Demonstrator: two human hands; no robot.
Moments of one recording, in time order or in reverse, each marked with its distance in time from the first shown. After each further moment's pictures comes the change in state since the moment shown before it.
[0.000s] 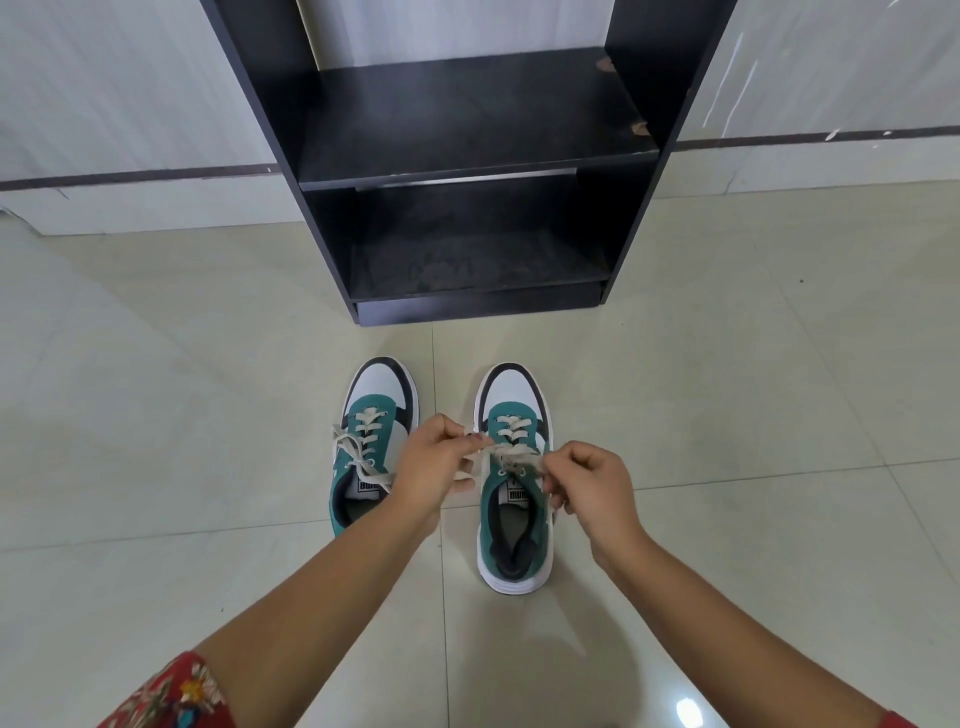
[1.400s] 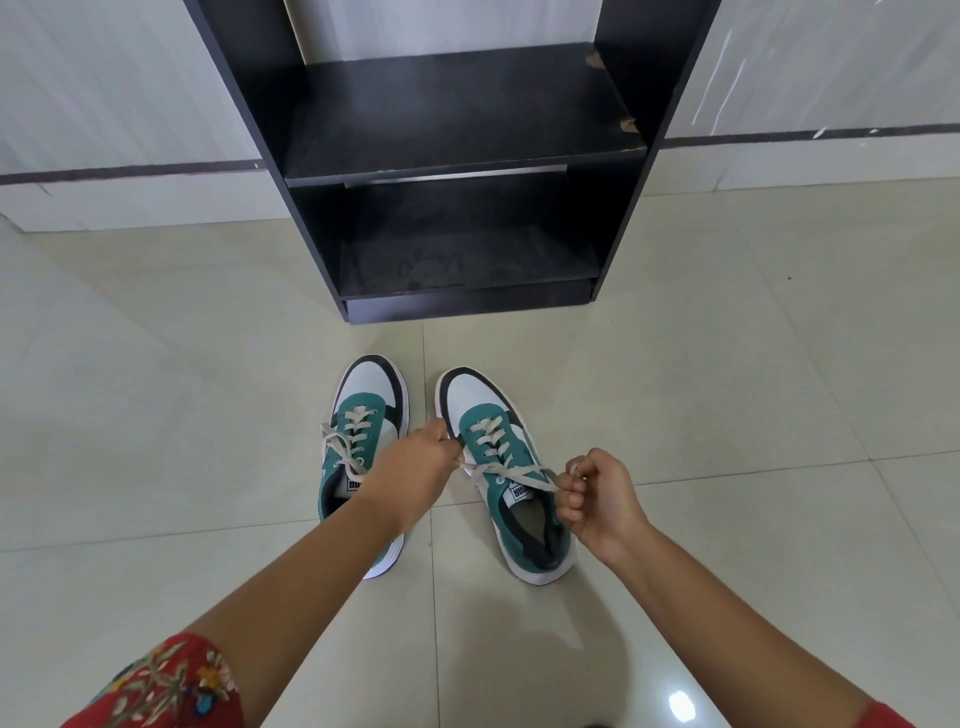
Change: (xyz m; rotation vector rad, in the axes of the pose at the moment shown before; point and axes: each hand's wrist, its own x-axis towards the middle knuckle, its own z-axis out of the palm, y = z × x) left_hand 0.033 -0.029 -0.028 1.446 -0.115 0.737; right_hand 0.019 0.019 -0.021 0.568 -0.138 0.474
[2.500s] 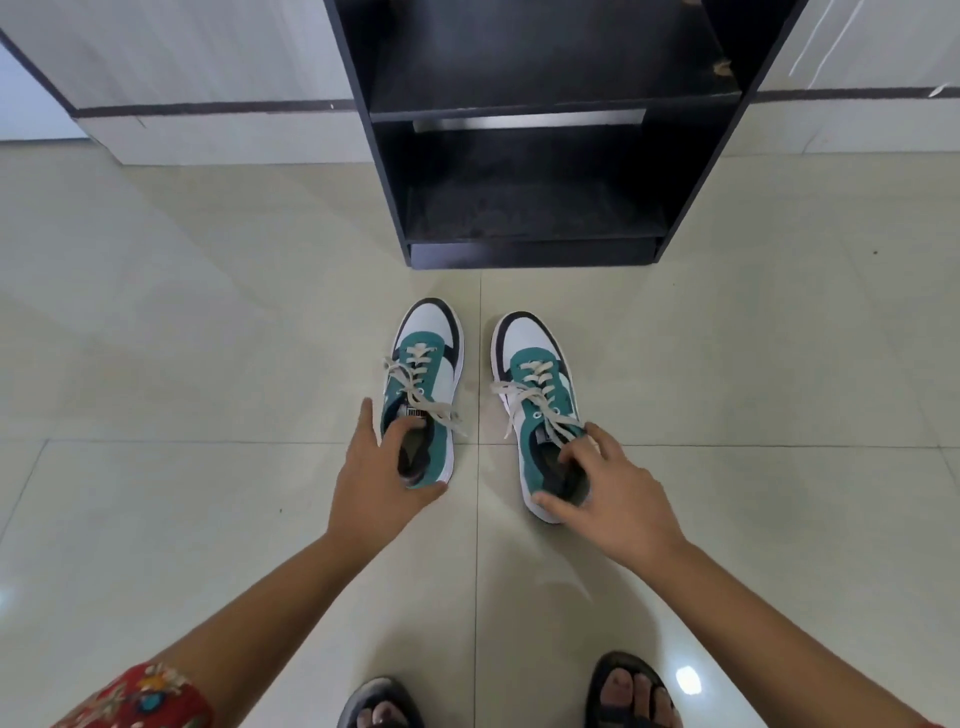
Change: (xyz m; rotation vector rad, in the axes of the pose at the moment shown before) left_hand -0.122 -0.009 0.002 -0.416 0.113 -0.611; right_hand -0.046 0.046 0.003 -1.714 0.044 -0.619
